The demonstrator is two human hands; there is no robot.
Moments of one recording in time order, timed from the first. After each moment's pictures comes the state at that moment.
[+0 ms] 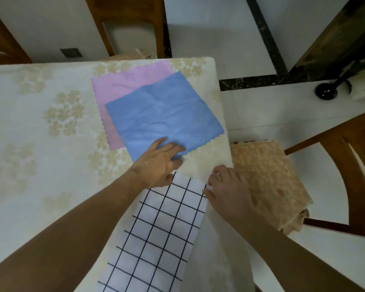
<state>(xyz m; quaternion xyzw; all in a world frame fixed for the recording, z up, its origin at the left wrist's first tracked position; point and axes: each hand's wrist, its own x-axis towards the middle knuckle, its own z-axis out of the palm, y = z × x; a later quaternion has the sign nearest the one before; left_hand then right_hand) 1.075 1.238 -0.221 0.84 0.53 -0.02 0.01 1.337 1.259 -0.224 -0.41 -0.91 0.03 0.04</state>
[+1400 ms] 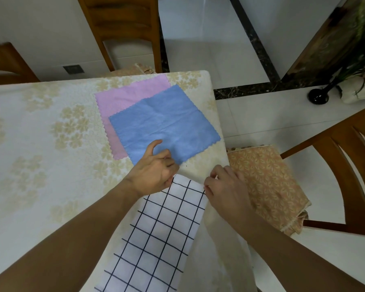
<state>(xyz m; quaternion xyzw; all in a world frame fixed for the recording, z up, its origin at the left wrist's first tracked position) 1.074 1.224 -0.181 0.85 0.52 0.05 -0.09 1.326 1.256 -0.192 -0.42 -0.90 0.03 0.12</state>
